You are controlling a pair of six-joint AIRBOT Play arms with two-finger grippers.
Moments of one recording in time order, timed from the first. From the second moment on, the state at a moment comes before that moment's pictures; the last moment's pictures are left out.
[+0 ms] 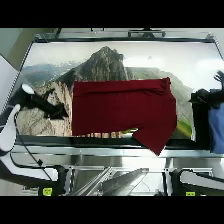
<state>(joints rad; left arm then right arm) 0.29 -1.56 1.05 1.12 -1.43 -1.28 -0.53 -1.38 1.24 -1.07 1.41 1.30</state>
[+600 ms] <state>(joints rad) 0.17 -1.44 0.77 0.96 -1.19 -1.15 -0.72 -1.09 0.77 -1.04 1.44 1.30</state>
